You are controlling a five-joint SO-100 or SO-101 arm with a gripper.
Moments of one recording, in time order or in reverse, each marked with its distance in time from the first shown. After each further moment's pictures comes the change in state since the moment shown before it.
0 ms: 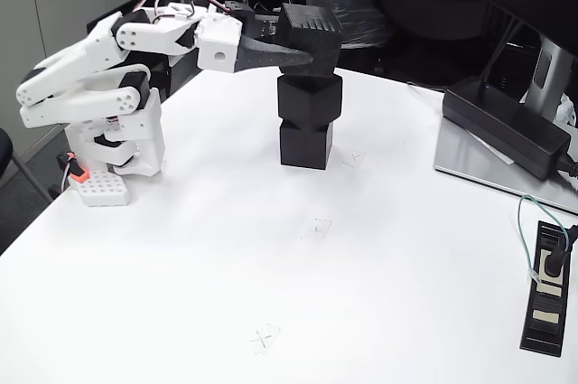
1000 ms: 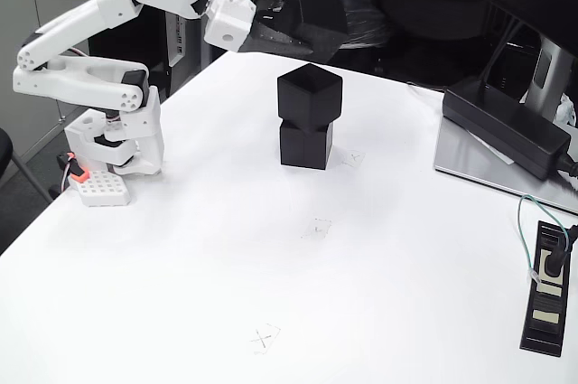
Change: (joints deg) arm -5.3 -19.6 -20.7 15.5 17.0
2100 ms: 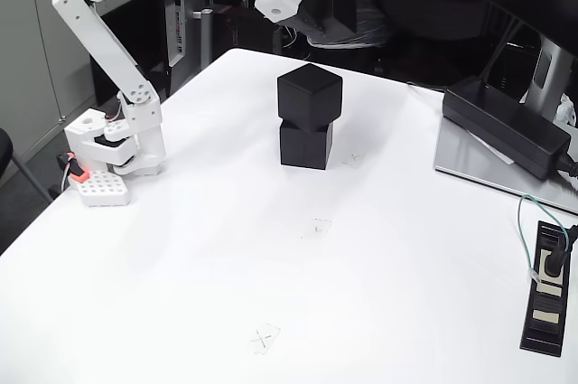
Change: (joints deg) arm -20.3 -49.5 -35.5 6.5 25.9
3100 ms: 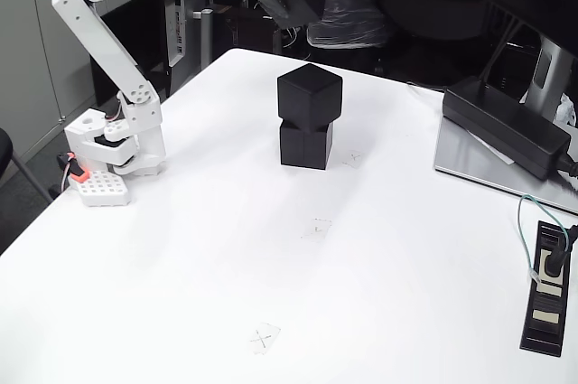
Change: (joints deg) arm -1.6 0.0 -22.2 34.8 0.0
